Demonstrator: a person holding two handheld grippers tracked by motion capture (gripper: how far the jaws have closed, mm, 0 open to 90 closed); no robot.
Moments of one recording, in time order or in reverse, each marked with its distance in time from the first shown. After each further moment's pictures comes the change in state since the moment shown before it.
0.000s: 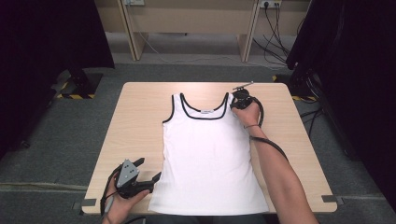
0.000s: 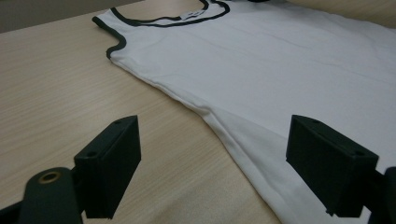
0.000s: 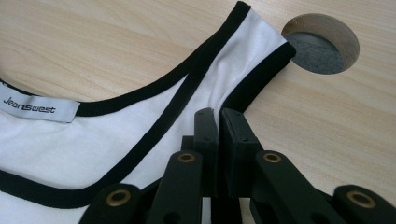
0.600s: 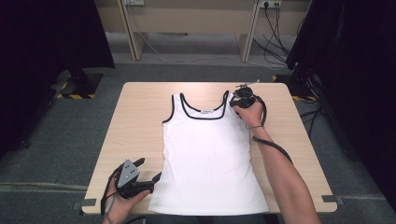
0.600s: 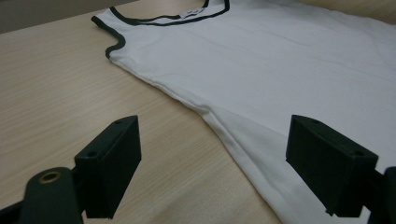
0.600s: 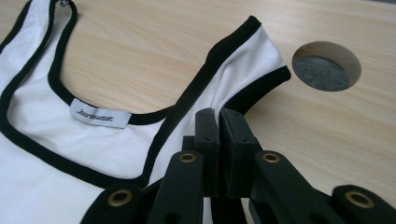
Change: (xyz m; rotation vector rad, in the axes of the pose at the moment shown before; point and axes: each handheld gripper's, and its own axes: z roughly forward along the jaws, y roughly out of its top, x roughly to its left) left arm -0.001 0.000 0.001 0.007 0.004 0.008; right arm 0.003 -0.001 -0.029 -0.094 0.088 -0.009
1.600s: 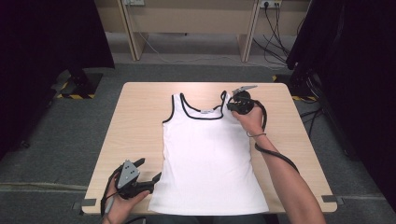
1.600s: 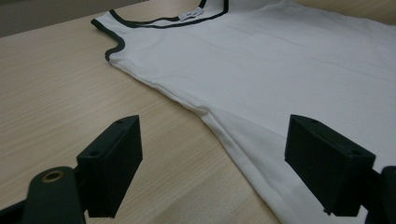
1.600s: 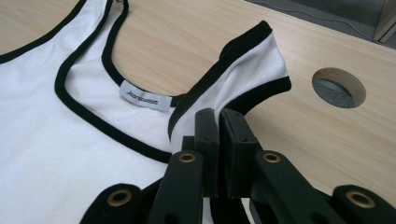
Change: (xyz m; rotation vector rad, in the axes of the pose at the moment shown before) left arm -0.001 0.000 -0.001 -0.006 -0.002 0.009; right arm 0.033 -0.014 -0.027 -0.058 0.000 -0.157
